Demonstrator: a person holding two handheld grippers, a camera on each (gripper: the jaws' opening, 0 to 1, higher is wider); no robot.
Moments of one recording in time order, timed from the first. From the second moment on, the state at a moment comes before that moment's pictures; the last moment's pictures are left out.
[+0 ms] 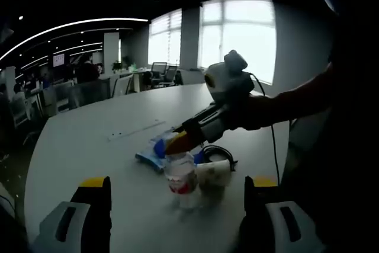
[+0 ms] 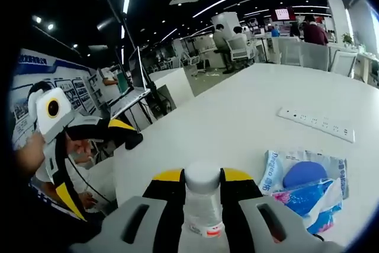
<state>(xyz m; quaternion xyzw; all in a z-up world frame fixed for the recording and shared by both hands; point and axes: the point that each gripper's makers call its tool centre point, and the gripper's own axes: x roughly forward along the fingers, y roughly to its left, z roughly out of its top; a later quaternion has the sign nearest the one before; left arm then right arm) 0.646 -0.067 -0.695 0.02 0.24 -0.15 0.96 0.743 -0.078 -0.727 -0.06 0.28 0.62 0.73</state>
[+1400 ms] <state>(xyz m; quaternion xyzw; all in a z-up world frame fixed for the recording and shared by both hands) 0.660 -0.058 -0.692 0.03 0.23 -0.17 0.96 0.736 -0.093 -0.703 -0.07 0.21 0.63 0.74</state>
